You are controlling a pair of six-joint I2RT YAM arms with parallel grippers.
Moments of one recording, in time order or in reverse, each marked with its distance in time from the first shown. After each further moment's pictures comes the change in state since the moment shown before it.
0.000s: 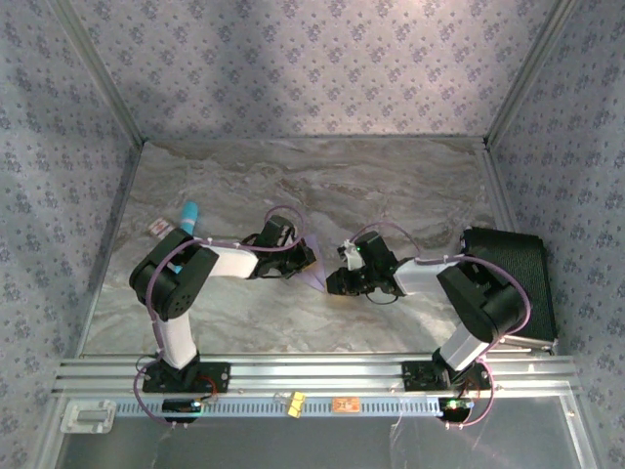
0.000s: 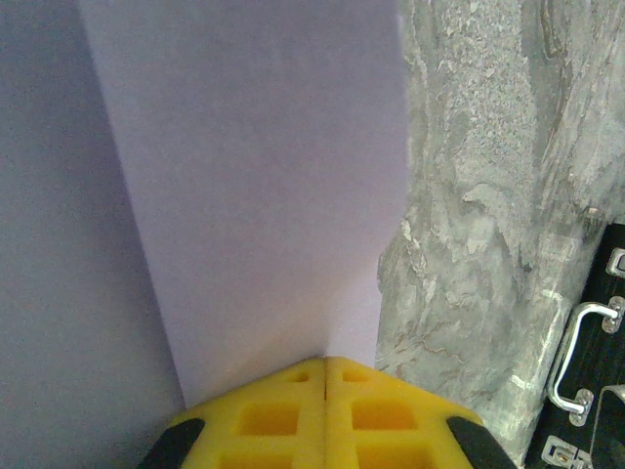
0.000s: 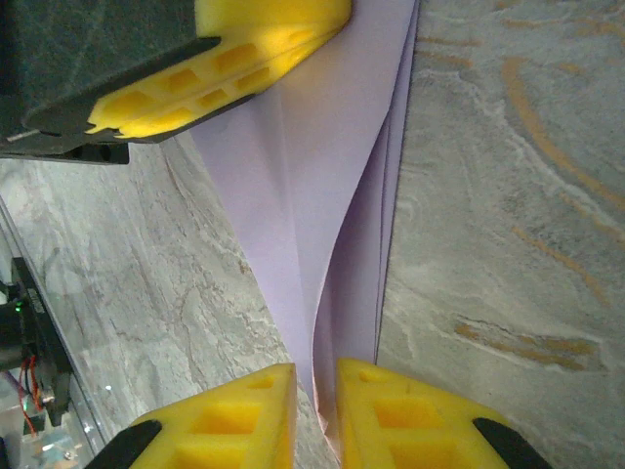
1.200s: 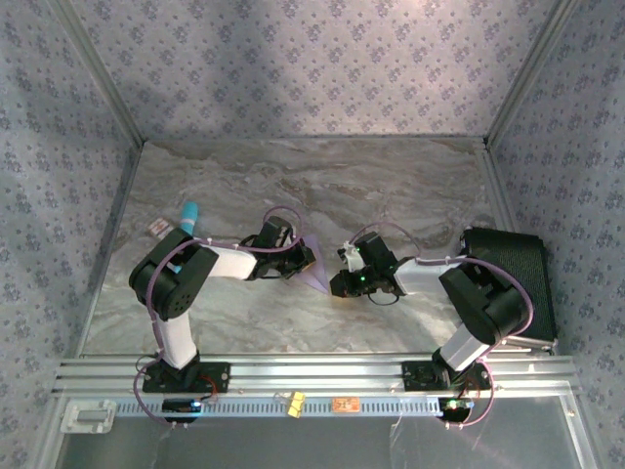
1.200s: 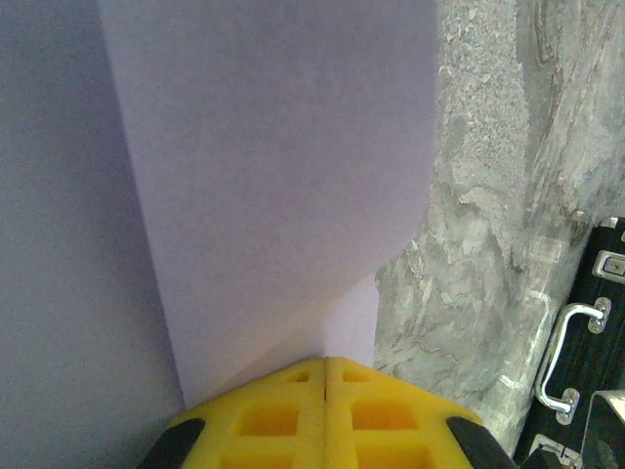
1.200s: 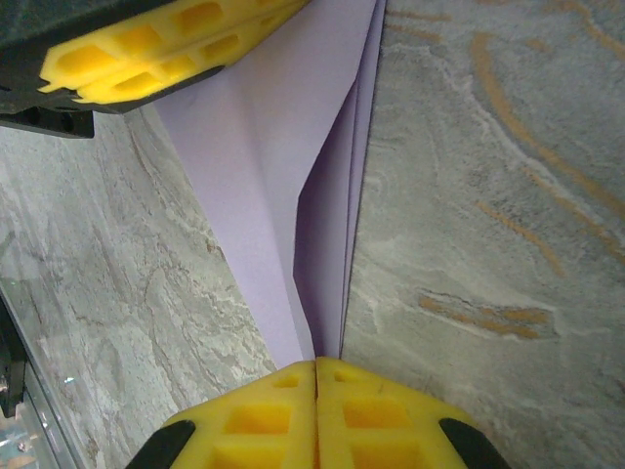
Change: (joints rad) left arm 0.009 0.000 -0.021 0.043 0.012 -0.019; right arm 0.003 -0.014 0.008 -0.071 0.037 -0.070
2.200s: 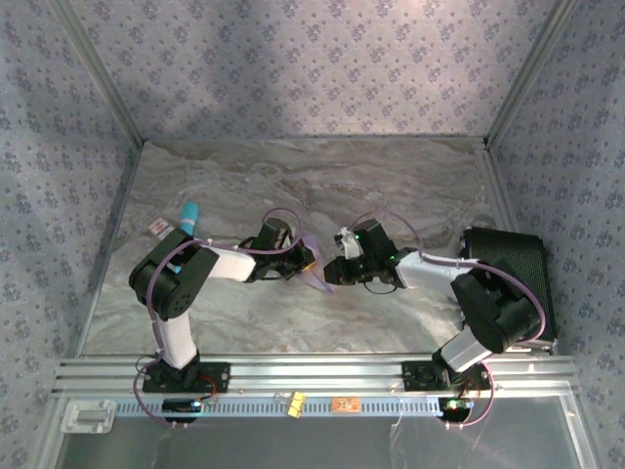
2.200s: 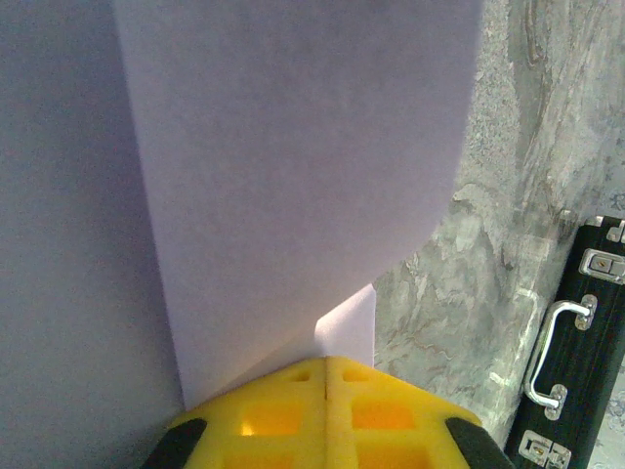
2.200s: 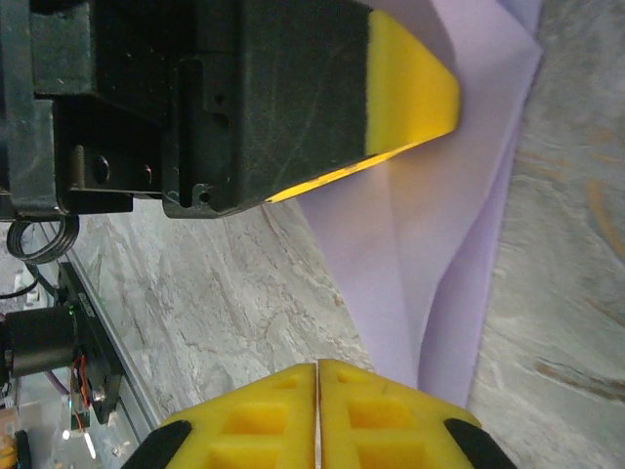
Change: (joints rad) left arm 0.002 0.000 -0.025 0.051 0.011 -0.018; right arm 0.005 -0.048 0.106 -0.057 -0.057 0.058
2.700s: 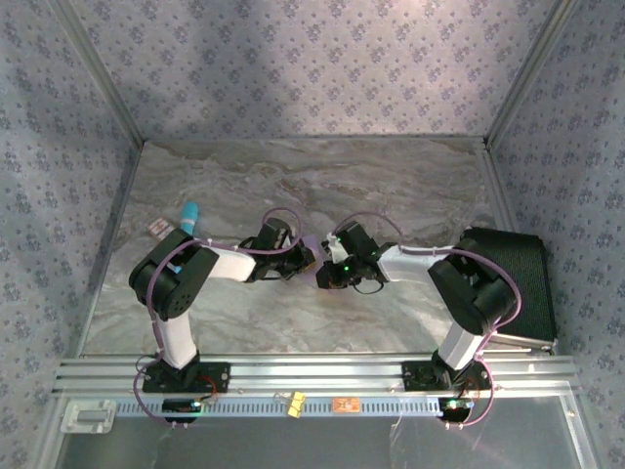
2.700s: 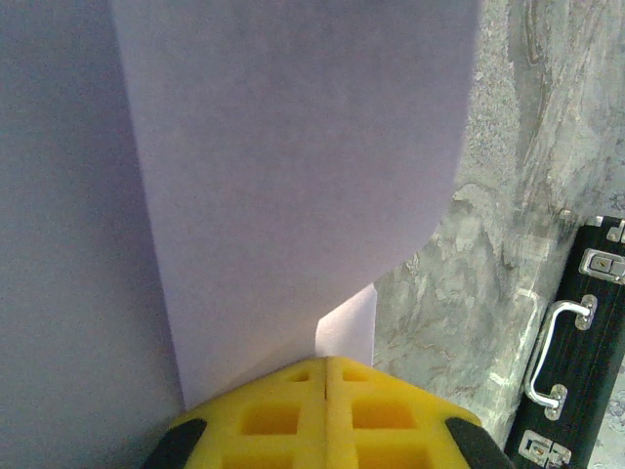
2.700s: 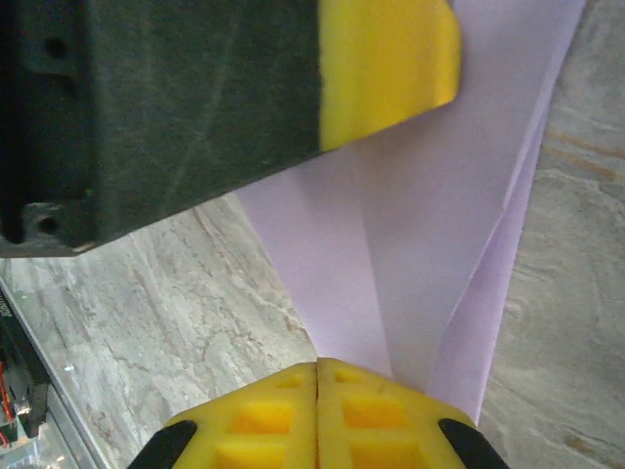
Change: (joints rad) left arm 0.000 0.000 0.000 0.000 0.000 0.000; right arm 0.062 0.140 0.101 -0.094 0.087 -0.034
